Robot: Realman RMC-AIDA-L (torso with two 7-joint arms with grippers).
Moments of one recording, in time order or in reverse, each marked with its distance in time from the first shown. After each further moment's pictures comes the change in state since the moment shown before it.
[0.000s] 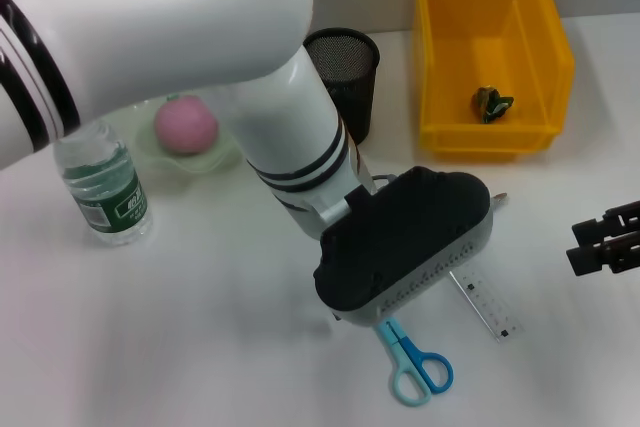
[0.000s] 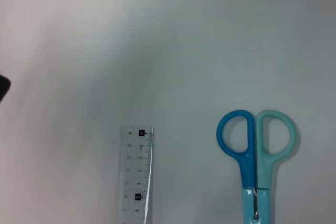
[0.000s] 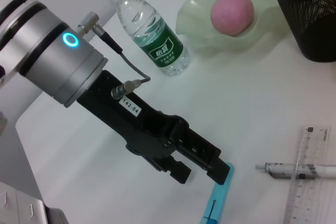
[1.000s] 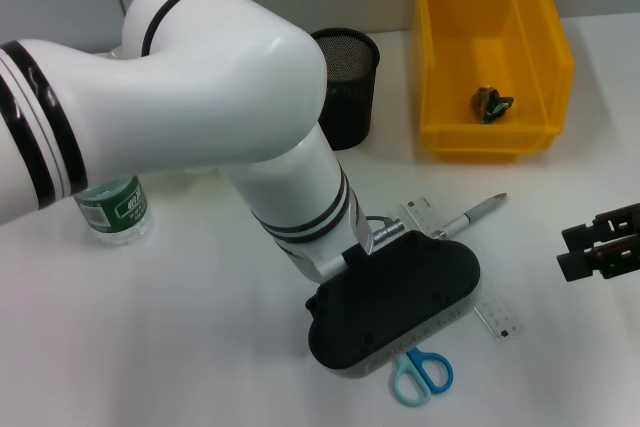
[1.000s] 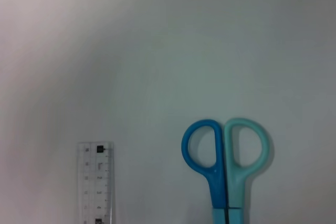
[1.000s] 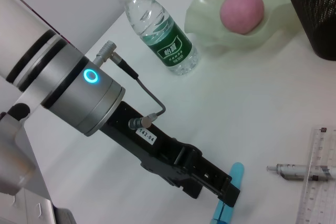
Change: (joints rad) left arm 0.027 0.000 0.166 0.002 -0.010 -0.093 -0.023; right arm 0.002 0.011 -0.008 0.008 0.007 0.000 0.000
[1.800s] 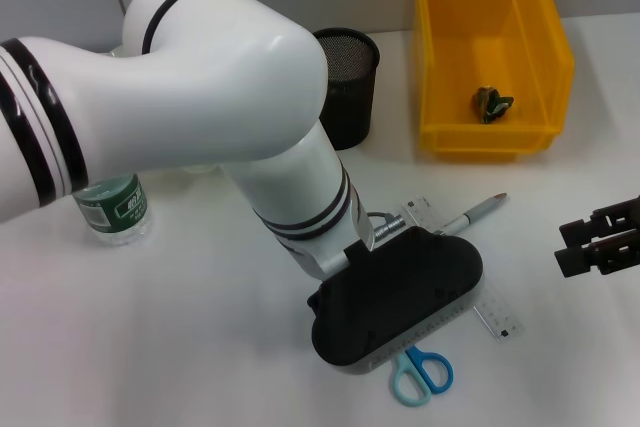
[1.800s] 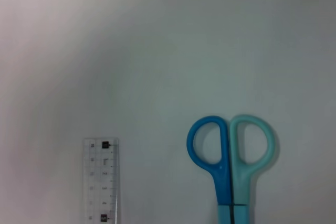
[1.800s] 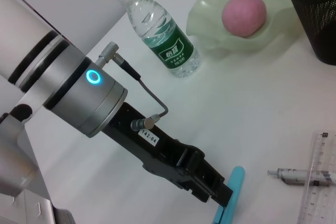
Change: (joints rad) left arm -0.003 0.000 -0.003 0.000 0.001 -0.006 -0.008; right arm 0.008 -0.001 -0.001 0.000 0.000 0.000 -0.002
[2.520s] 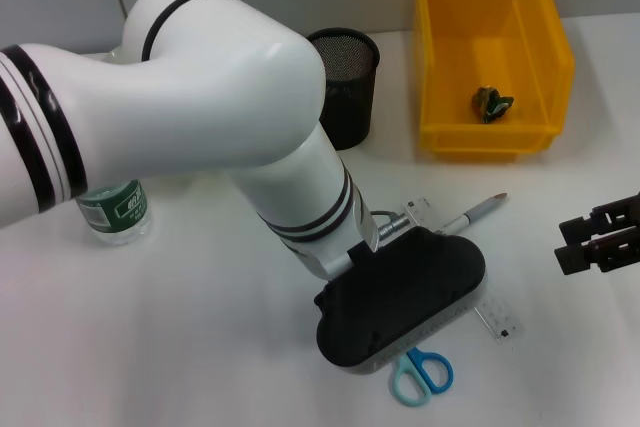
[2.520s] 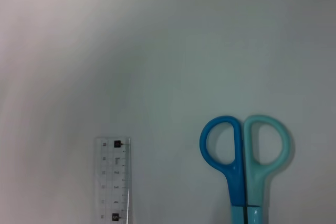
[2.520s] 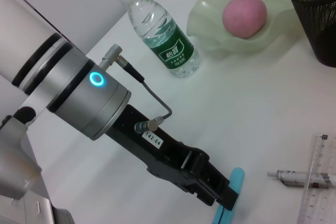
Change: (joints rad) left arm 0.004 0.000 0.015 -0.007 -0.013 -0.041 0.000; right arm 0.005 -0.002 -0.001 0.000 0.000 0.000 -0.001
